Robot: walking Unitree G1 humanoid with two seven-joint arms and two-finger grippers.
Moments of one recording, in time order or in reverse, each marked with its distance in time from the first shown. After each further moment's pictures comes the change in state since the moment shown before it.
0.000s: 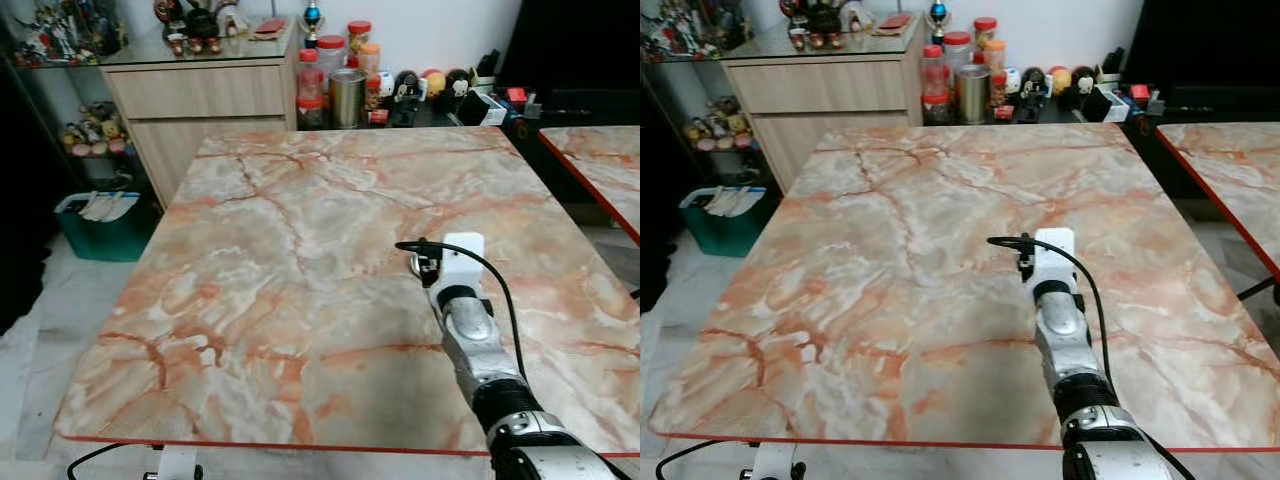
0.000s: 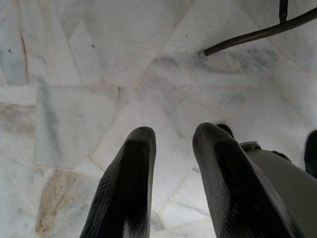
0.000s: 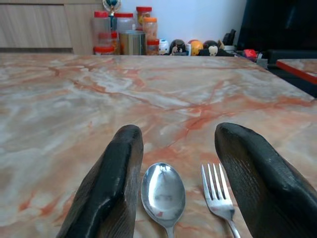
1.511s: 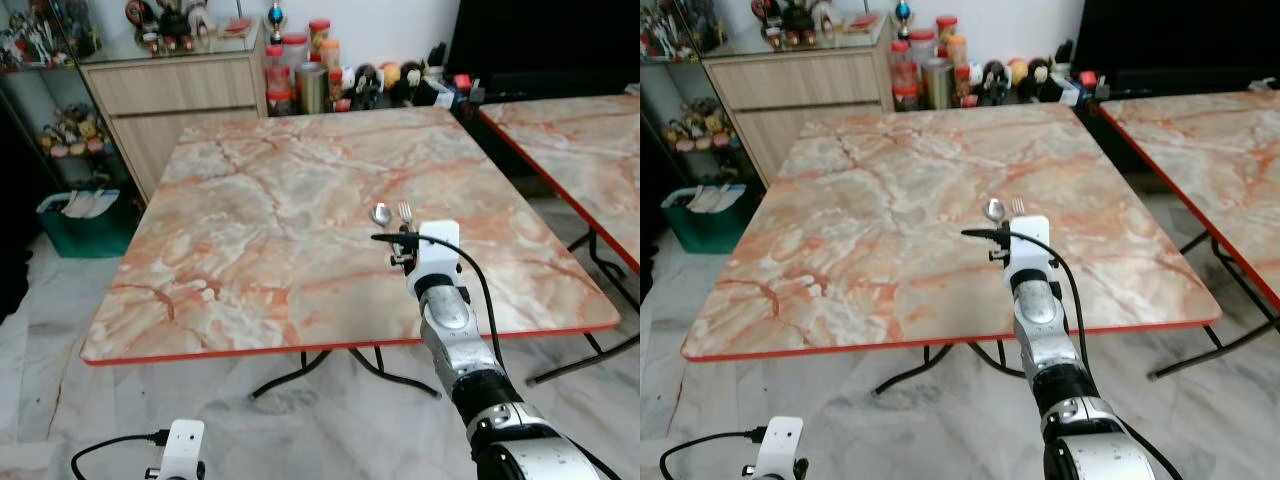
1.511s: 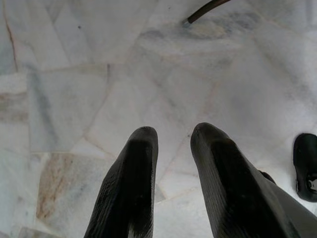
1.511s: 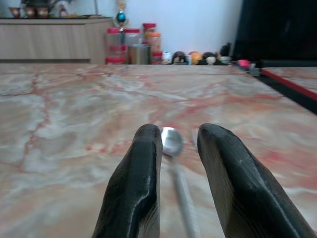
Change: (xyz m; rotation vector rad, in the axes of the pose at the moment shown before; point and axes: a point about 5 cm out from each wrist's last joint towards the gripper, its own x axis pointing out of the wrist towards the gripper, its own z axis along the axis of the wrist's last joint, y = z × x) left arm 0.001 -0.002 0.005 0.005 -0.015 -0.017; right arm 0.004 0.037 0.021 0.002 -0.072 0.087
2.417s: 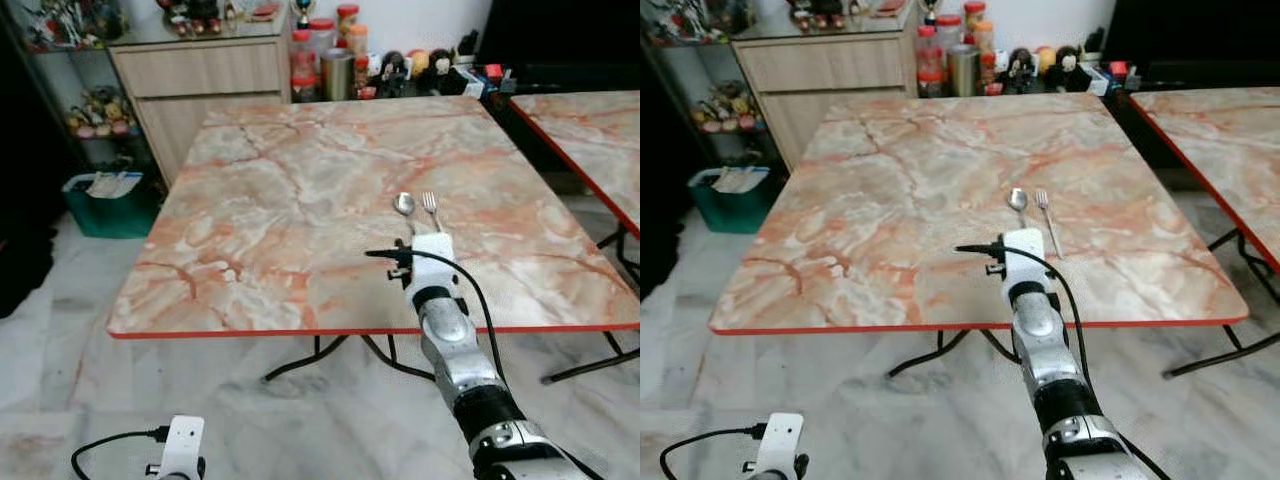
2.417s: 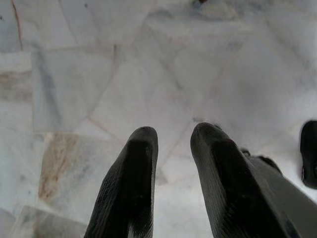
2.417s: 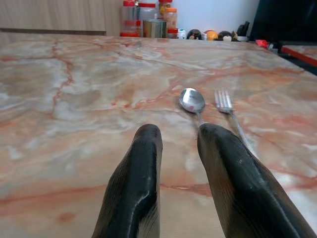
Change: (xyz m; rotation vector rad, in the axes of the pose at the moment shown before) left arm 0.000 0.000 -0.002 -0.008 0.005 0.008; right arm -0.012 0.008 -0.014 -0.018 0.053 0.026
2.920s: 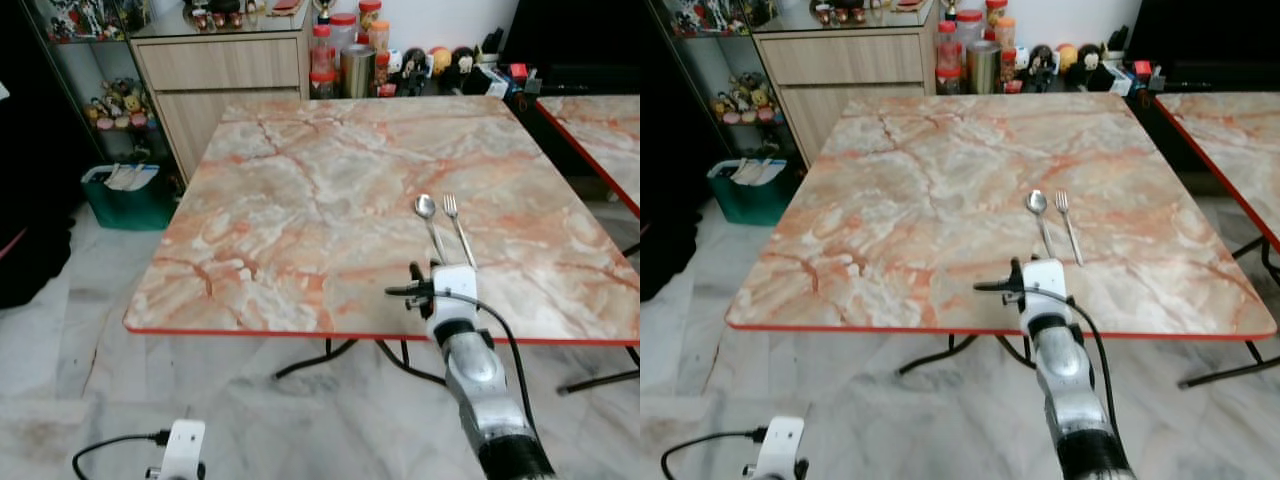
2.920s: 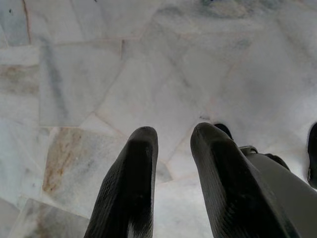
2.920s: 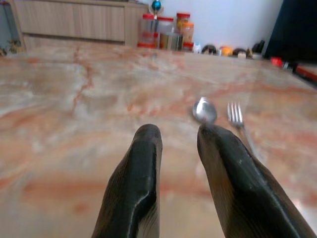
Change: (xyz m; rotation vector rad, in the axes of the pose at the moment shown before) left arm 0.000 -0.002 0.002 0.019 -0.007 -0.013; right arm -0.012 -0.026 0.002 -0.067 -0.053 0.014
